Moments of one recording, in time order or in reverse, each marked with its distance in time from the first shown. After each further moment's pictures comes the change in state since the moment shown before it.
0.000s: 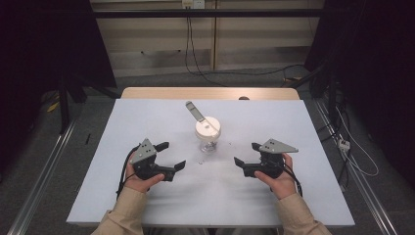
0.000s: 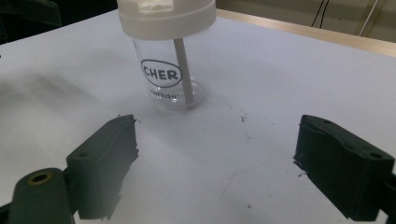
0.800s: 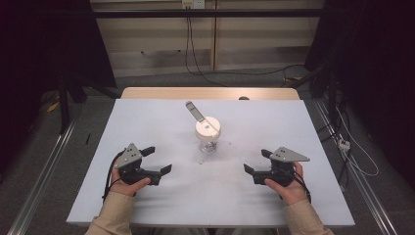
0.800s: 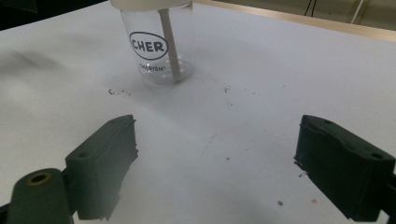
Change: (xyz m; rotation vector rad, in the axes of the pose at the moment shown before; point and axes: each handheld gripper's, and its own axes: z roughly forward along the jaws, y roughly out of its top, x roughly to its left) left arm 0.017 -0.016 -0.031 0.036 0.046 -0.022; right arm -0.010 -0.022 -0.024 0.003 -0.024 0.007
